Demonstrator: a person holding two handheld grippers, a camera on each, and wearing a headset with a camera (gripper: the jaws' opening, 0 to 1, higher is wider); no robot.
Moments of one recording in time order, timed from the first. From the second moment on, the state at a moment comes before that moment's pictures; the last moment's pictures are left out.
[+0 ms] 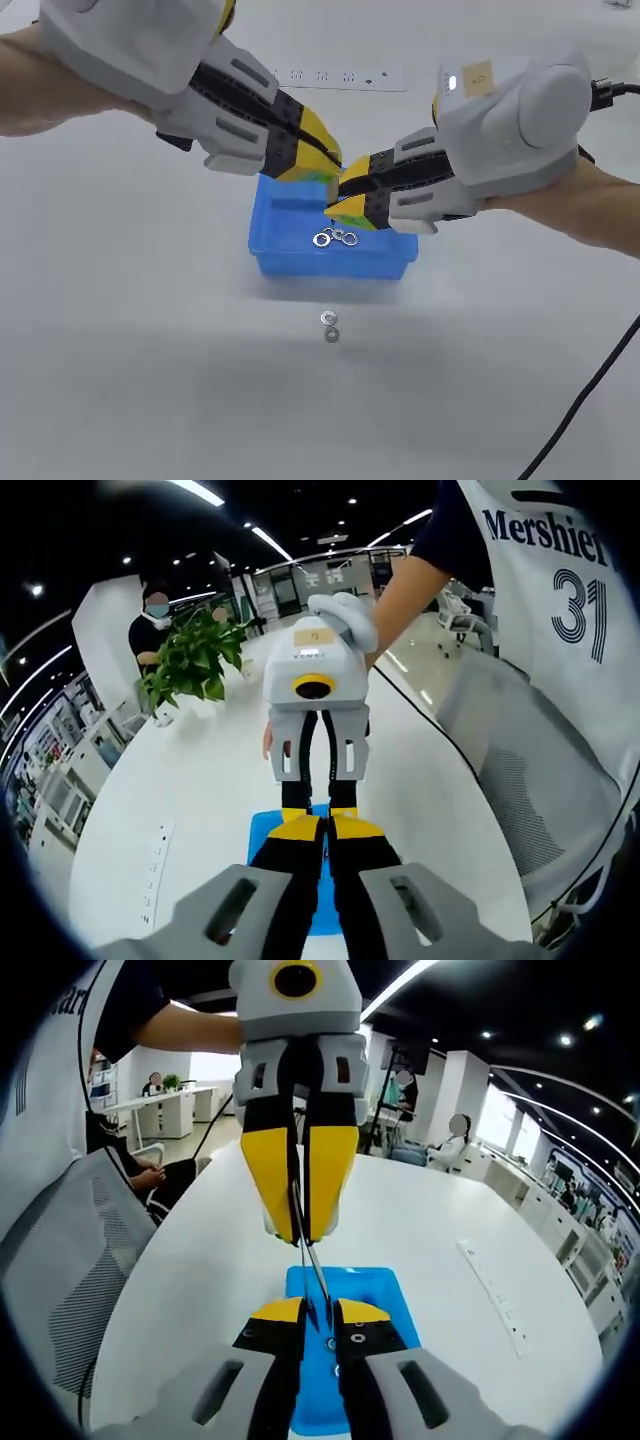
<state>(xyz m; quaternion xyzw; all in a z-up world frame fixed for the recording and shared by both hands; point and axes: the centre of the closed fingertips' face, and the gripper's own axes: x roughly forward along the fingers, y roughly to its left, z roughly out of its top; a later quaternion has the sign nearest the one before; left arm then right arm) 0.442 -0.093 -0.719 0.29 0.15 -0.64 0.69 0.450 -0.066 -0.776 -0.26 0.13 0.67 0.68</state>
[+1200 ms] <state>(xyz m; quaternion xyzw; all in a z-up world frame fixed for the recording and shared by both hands) 0.361 -0.105 -0.773 0.24 0.18 -0.65 0.70 0.373 -0.078 -0.835 -0.24 0.19 0.68 0.67</state>
